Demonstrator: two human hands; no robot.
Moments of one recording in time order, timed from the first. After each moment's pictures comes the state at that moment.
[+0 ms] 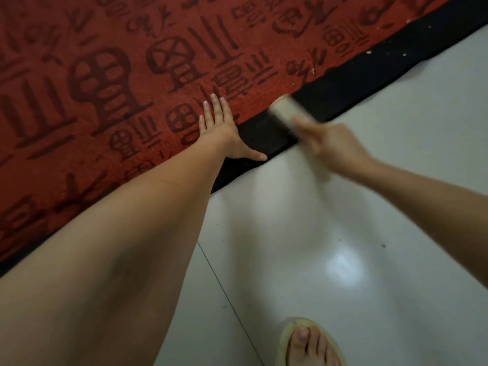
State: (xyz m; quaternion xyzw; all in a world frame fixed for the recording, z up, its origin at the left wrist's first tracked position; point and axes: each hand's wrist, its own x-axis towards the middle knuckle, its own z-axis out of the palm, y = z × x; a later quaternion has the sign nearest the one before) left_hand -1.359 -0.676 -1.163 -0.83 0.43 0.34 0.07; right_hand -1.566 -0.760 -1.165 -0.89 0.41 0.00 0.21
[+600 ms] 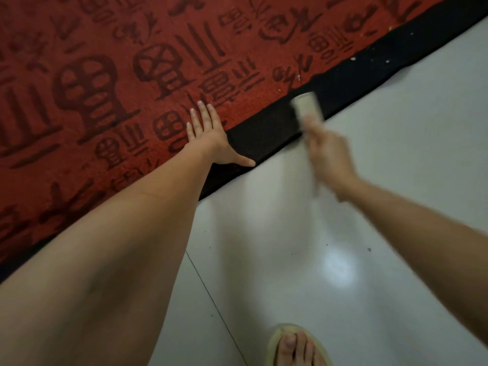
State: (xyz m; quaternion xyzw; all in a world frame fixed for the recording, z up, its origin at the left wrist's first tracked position) left_hand -1.364 -0.680 -1.164 -0.84 0.41 0.35 0.08; right_hand -1.579 -0.751 -1.182 -0.78 0.54 -0.10 0.30
